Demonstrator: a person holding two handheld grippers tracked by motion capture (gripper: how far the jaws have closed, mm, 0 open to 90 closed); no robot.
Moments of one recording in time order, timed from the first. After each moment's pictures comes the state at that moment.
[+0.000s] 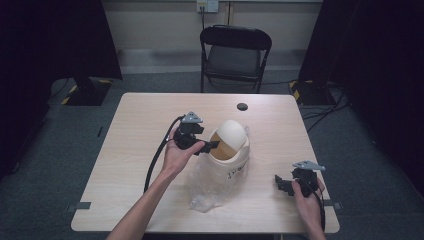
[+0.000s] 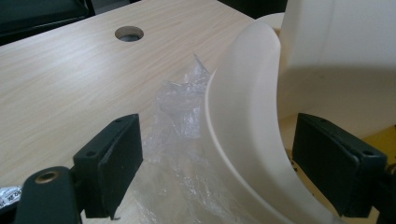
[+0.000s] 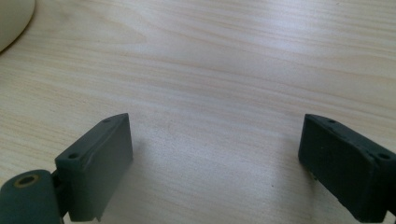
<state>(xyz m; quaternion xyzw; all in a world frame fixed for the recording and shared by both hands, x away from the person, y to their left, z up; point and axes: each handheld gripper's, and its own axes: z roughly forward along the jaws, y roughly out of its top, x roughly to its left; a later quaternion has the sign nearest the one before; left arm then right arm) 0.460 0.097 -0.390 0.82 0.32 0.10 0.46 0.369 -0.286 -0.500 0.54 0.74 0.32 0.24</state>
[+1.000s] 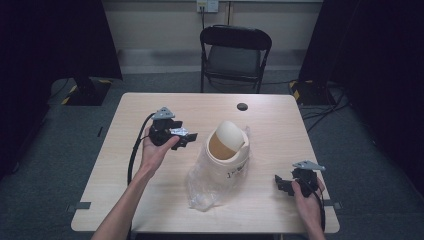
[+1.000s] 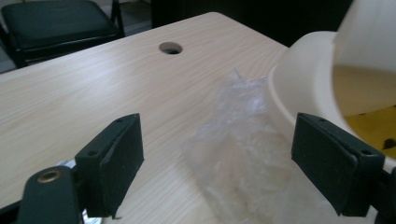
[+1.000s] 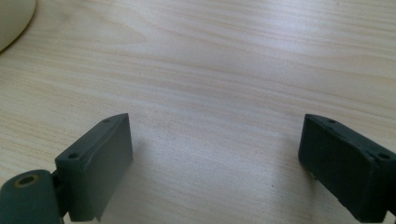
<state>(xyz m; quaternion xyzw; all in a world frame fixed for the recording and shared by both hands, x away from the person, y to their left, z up) 0.462 0.176 -0.387 0.79 0.35 0.13 0.49 0.369 -0.286 -0.500 0.54 0.74 0.32 0.24</state>
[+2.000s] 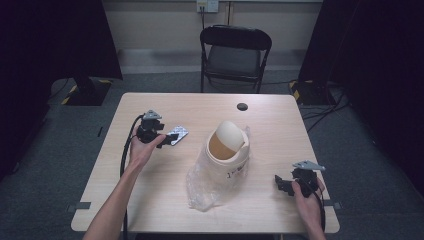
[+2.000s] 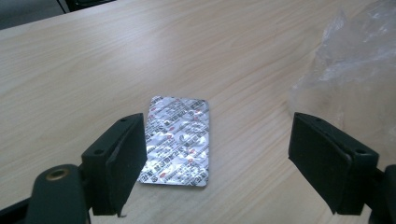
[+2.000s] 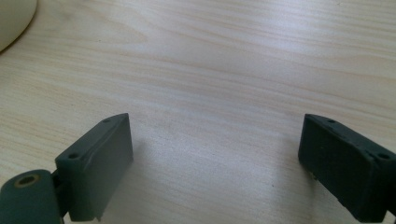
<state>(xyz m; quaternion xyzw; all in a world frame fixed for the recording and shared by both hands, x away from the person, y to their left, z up) 0.505 0.224 -0.439 0.80 0.40 0.15 0.42 0.369 -0.286 -0.500 0.54 0.74 0.32 0.24</state>
